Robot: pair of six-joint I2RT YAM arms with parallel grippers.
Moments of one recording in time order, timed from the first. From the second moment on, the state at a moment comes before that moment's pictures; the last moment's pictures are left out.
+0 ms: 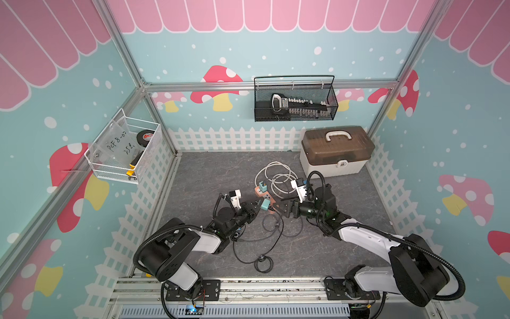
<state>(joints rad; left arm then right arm) -0.61 1.59 0.33 1.24 0.19 -1.44 0.52 1.32 0.57 0.48 -0.63 0.63</state>
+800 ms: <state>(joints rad) -0.72 1.60 0.39 1.34 -0.05 -1.42 0.75 1.13 0.42 0.63 -0.26 0.79</state>
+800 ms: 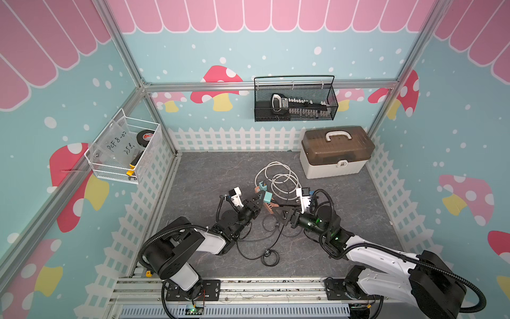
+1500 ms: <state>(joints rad) -0.73 1.62 0.44 1.26 -0.10 -1.37 0.82 0.88 0.44 0.29 -0.03 0.74</state>
